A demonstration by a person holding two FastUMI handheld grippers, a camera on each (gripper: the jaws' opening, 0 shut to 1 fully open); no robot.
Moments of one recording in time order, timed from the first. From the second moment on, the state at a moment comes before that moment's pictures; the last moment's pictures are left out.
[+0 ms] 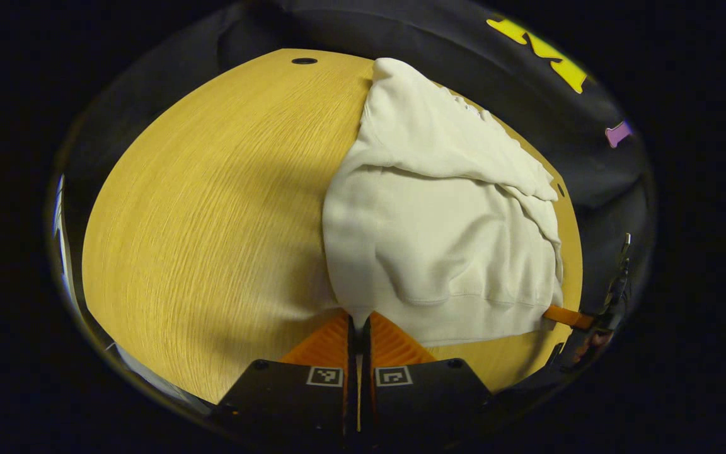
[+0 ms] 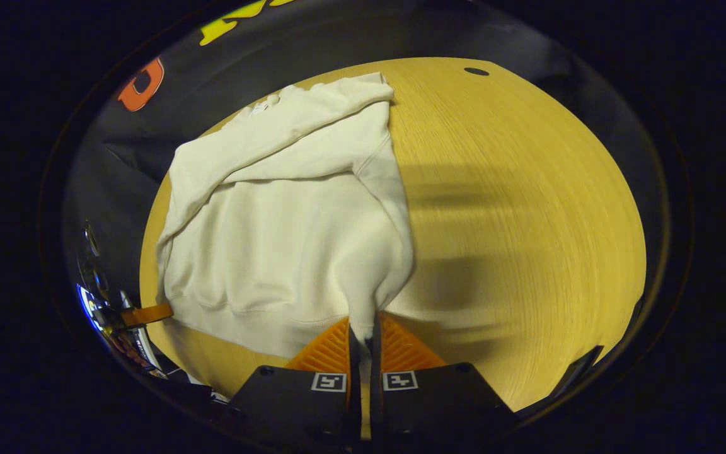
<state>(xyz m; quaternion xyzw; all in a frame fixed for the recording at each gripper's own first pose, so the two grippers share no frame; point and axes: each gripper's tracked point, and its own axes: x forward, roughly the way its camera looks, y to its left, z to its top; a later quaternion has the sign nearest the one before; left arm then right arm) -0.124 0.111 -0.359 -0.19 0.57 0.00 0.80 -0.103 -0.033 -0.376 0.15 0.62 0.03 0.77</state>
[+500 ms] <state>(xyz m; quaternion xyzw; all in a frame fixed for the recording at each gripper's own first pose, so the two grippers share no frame) -0.096 0.109 -0.268 -0.16 0.47 -0.08 0.87 -0.055 -0.023 -0.288 0.28 0.53 0.06 0.80</state>
